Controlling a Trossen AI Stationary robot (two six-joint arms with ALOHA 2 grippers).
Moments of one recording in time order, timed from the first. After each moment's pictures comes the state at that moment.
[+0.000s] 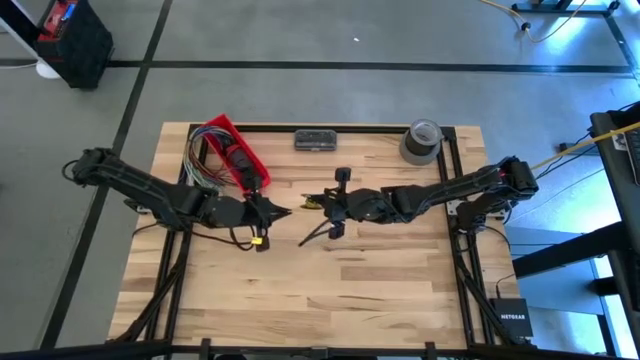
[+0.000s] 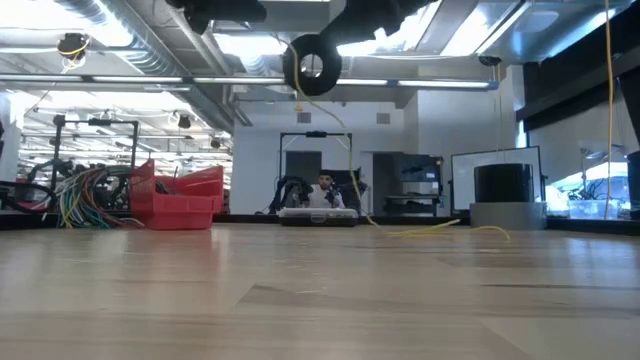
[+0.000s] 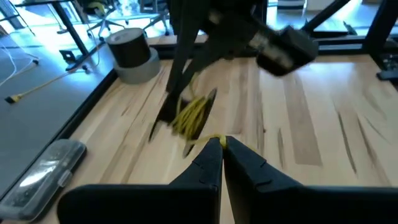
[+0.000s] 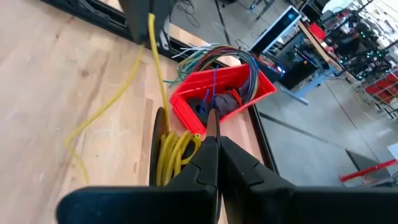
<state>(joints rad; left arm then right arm) -0.33 1.12 0.83 -0.12 -0.54 -0.08 0.15 1.58 1.14 0.03 0.48 -0.40</state>
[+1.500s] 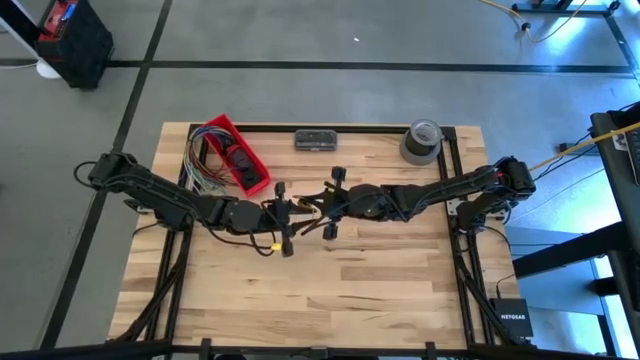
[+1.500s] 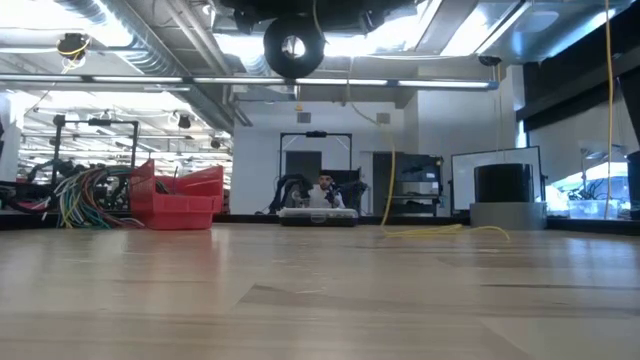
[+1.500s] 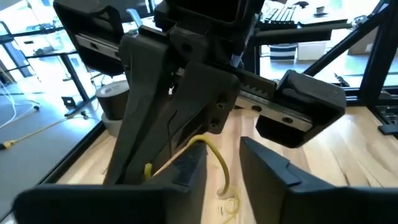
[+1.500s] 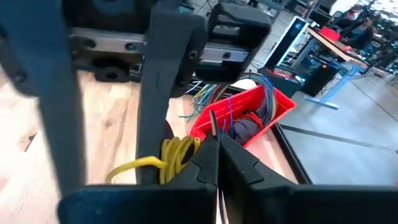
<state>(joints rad) -0.28 1.37 0.84 0.35 -0.50 0.03 0.15 1.59 1.13 0.18 0.37 -0.26</state>
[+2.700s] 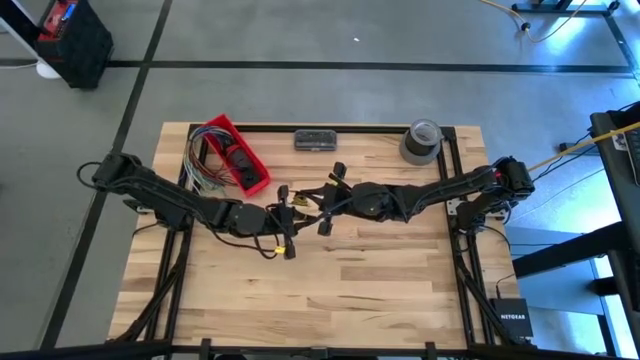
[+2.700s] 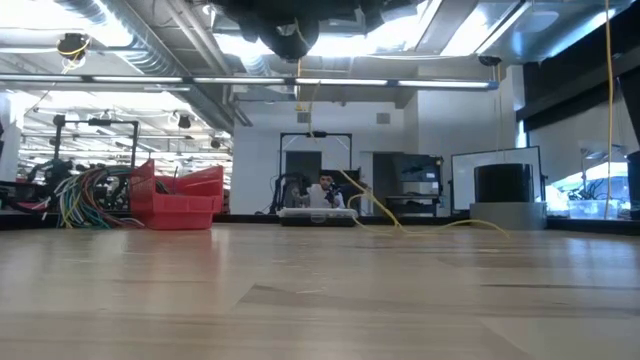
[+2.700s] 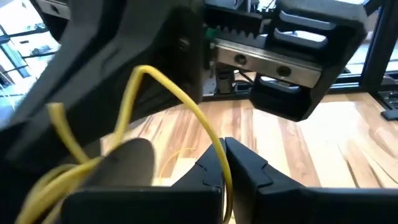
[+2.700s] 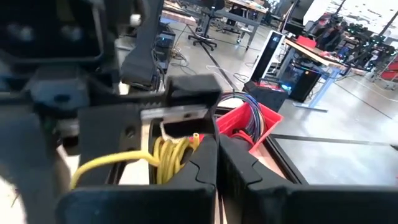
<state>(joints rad) -0.27 1.42 0.84 0.38 -0.49 0.05 0.15 1.61 1.13 0.31 0.41 -0.19</state>
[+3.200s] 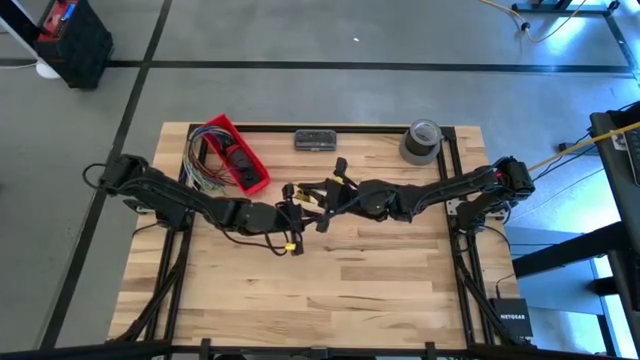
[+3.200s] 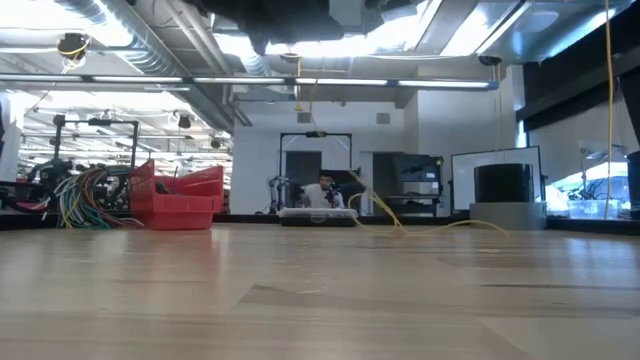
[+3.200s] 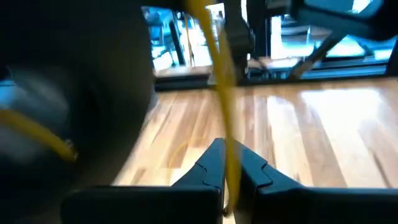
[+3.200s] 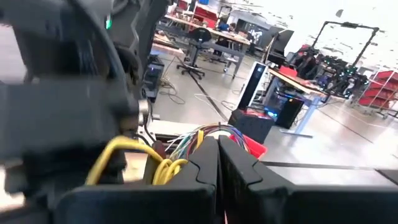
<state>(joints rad) -0.24 1.47 0.86 0.36 -0.50 0.05 0.15 1.60 1.14 0.44 0.45 -0.27</state>
